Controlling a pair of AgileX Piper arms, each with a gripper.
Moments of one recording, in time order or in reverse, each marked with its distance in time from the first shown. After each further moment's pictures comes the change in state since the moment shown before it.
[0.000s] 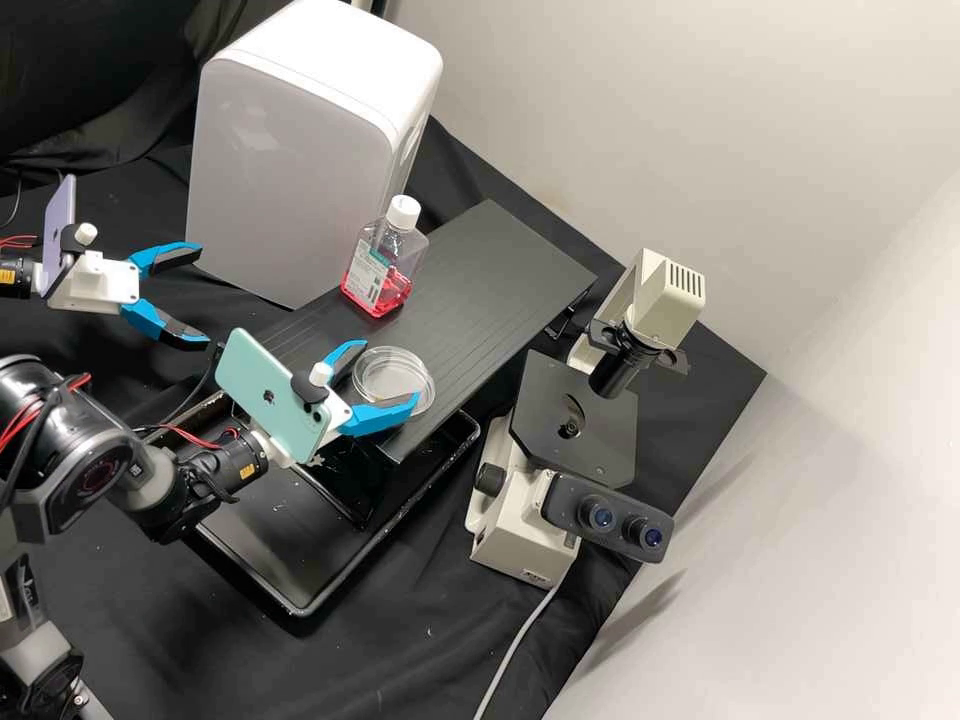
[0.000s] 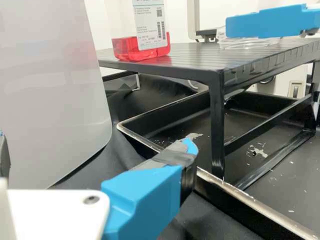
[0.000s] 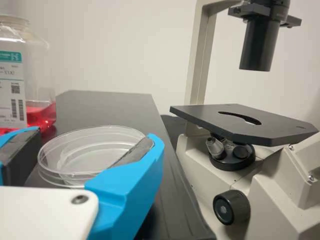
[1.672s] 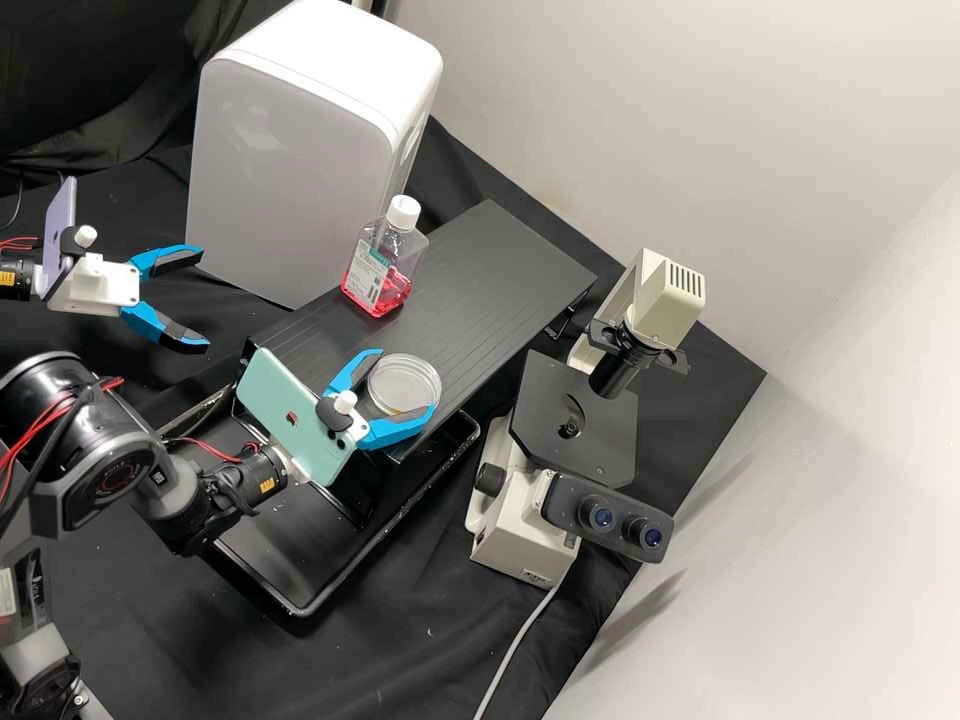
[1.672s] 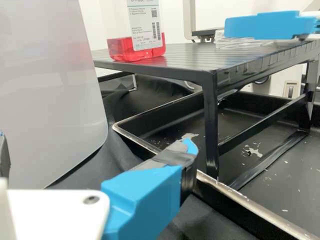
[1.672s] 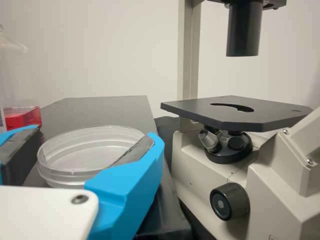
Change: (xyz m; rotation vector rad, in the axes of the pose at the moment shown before) left arm 0.000 0.000 0.003 0.001 -0.012 -0.002; right arm 0.010 0.009 0.022 0.090 -0.044 -0.018
